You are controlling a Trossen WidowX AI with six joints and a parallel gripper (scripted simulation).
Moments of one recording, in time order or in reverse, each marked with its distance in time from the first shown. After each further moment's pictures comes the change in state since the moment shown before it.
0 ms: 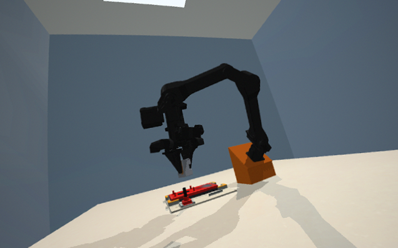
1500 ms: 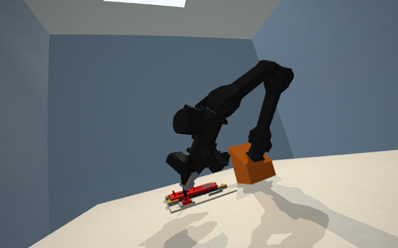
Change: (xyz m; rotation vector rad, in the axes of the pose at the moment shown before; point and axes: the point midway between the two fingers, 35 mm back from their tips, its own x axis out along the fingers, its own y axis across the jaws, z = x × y) arm 0.040 -0.001 0.025 0.000 0.712 -0.008
